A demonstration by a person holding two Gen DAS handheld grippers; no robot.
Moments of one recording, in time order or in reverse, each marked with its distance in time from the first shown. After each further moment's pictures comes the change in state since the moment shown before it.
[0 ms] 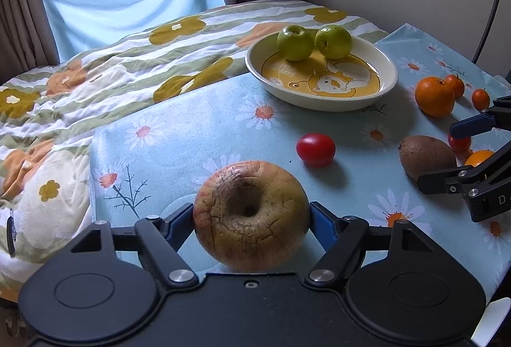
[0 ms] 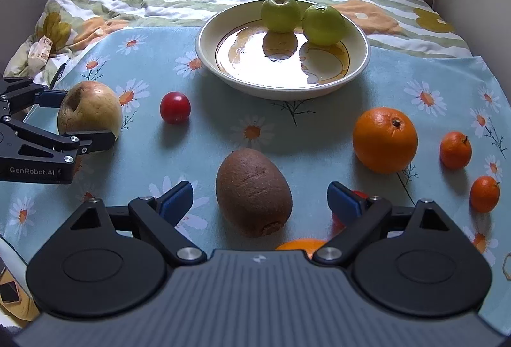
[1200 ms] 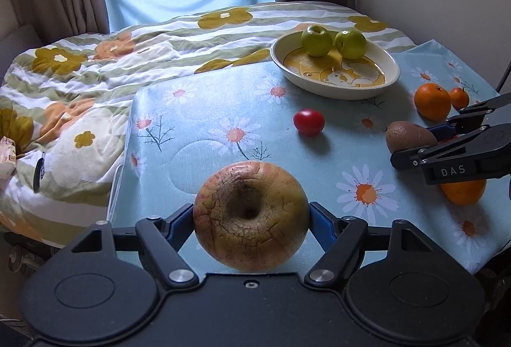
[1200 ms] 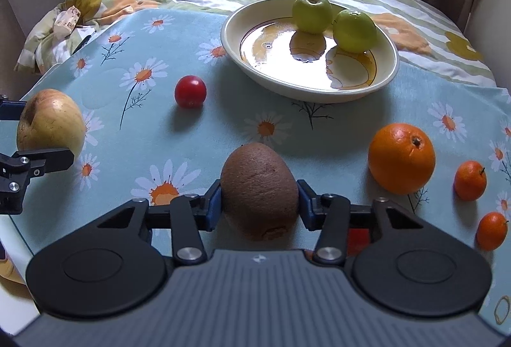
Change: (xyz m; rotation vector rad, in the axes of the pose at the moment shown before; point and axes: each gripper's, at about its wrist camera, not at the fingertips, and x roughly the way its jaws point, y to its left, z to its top) left arm -0.058 -0.038 -0.034 -0.183 0.016 0.142; right arm 0.004 -0.008 -0.002 -0.135 -0.008 0.088
